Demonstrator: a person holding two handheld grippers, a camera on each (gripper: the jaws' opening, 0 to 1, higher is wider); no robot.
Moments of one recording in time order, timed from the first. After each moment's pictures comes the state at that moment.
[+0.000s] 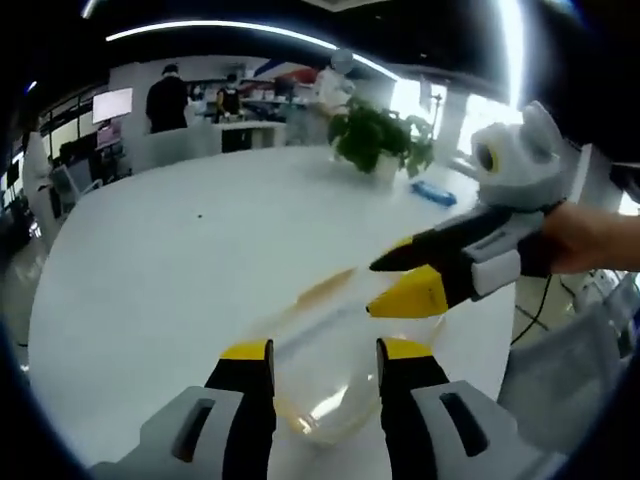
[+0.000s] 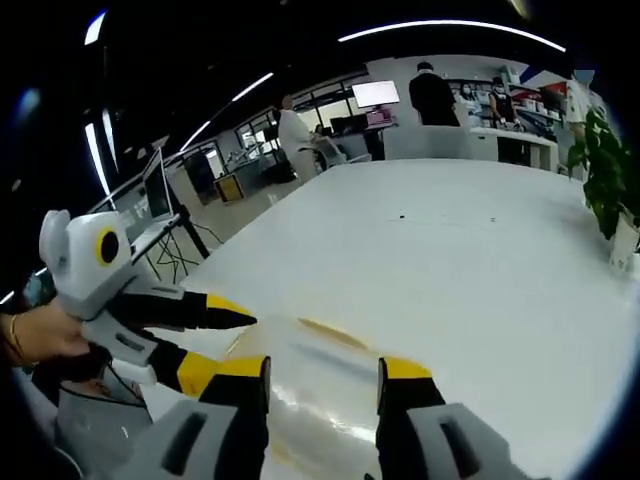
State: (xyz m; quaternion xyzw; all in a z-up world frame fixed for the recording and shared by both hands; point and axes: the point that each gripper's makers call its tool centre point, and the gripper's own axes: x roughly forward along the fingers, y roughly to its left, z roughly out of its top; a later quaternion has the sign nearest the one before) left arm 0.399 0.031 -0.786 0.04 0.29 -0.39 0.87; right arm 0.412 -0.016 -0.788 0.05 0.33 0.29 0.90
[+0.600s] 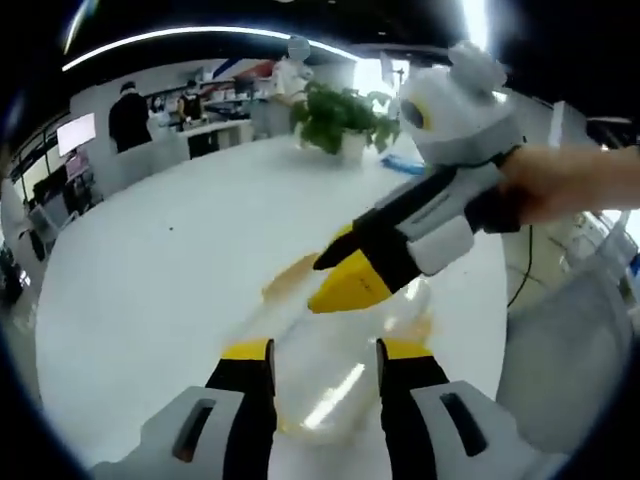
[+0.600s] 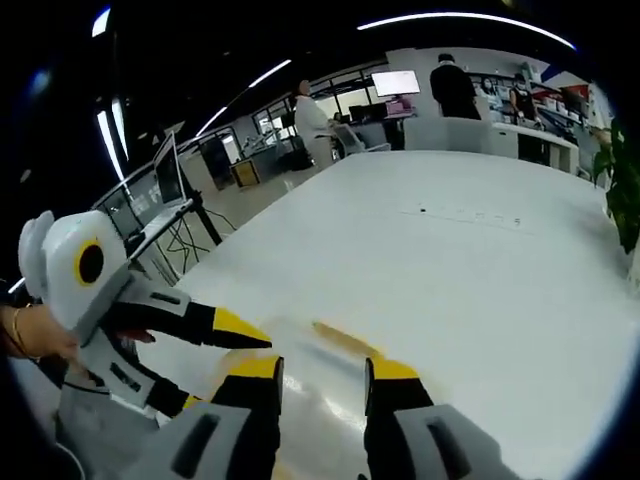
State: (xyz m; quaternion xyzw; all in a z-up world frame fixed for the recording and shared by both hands) left arm 0.383 0.021 -0.803 0.15 0.29 -0.45 0.83; right arm 0.424 -0.003 -0.795 0.04 0.34 0.32 0.88
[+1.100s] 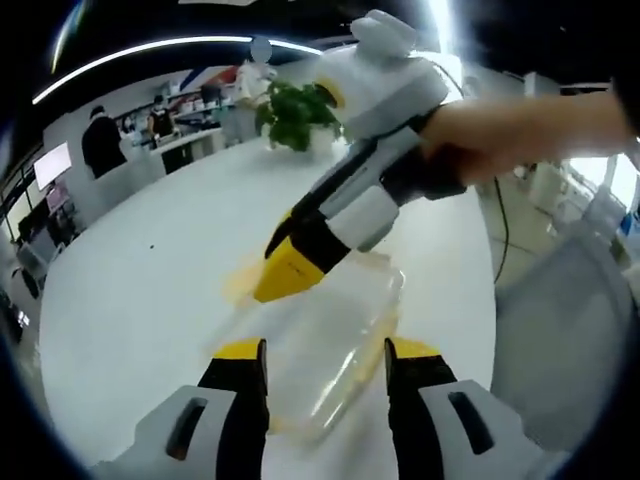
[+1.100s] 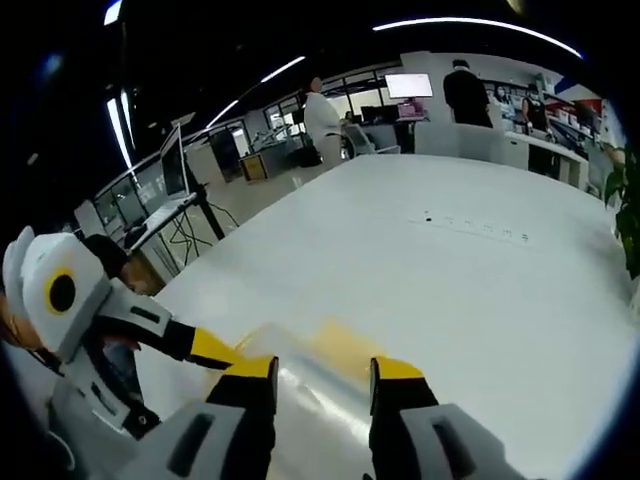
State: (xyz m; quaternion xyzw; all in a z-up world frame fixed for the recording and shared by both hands) left arm 0.368 0.011 -0.799 0.17 0.27 -0.48 0.82; right arm 0.440 -0.005 -0.796 0.02 0.35 0.34 0.87
